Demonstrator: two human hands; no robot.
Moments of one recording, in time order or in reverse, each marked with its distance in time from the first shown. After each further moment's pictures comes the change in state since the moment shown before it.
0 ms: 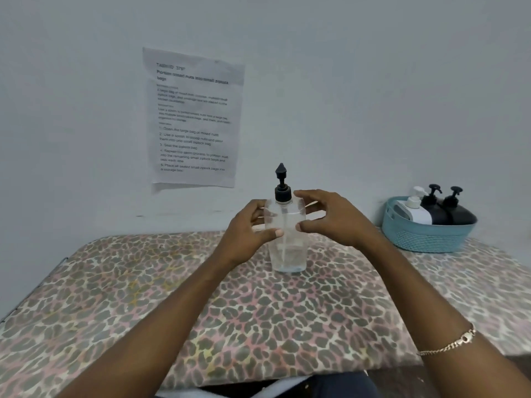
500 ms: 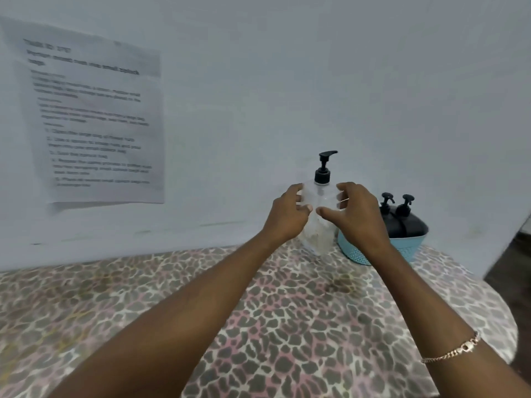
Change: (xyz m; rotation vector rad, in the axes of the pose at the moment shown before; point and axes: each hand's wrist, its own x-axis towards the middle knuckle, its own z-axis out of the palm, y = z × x) left_hand 0.158 0.029 0.189 -0.018 -0.100 -0.022; right_hand 0.026 0.125 -0.090 -0.224 0.532 0.195
